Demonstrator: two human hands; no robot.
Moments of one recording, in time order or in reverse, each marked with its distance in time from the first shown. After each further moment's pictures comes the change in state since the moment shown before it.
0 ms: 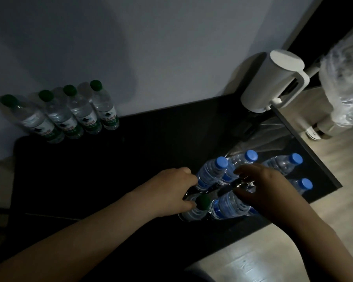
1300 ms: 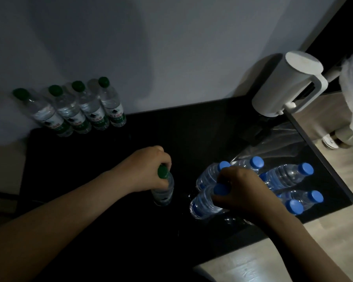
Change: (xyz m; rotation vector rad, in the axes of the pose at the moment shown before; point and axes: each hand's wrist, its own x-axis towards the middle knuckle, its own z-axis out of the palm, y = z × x) left_hand -0.002 -0.051 -0.024 -0.120 0.131 -0.187; right_hand 0.031 -0.017 0.009 0.114 -0.094 -0.150
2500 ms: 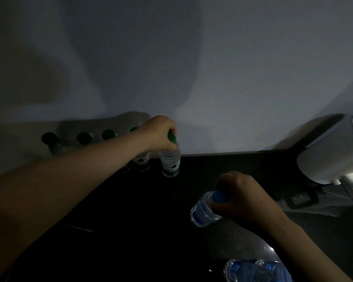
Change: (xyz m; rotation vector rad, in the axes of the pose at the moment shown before) left_hand 0.149 -0.119 -0.163 0.095 0.363 -0.162; right_hand 0.196 -0.058 -0.045 -0.074 -0.049 -0.198
